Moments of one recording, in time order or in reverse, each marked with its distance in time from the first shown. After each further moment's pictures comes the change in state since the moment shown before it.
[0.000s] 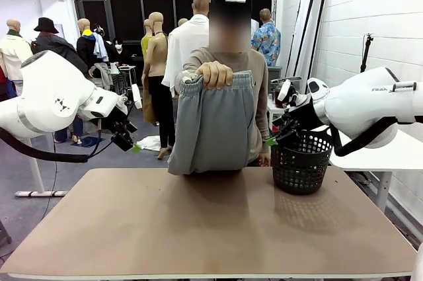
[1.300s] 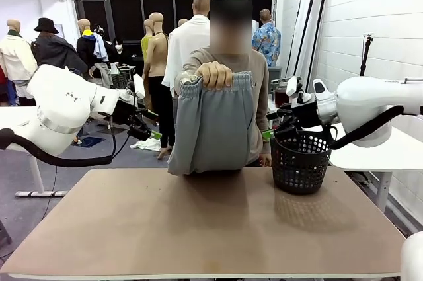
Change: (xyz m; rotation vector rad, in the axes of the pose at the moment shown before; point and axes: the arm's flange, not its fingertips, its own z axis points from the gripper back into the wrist) left arm 0.017 0.018 -0.028 -0.057 -0.422 -0.046; right arm -0.018 -0.035 -0.015 0.108 -0.302 0.023
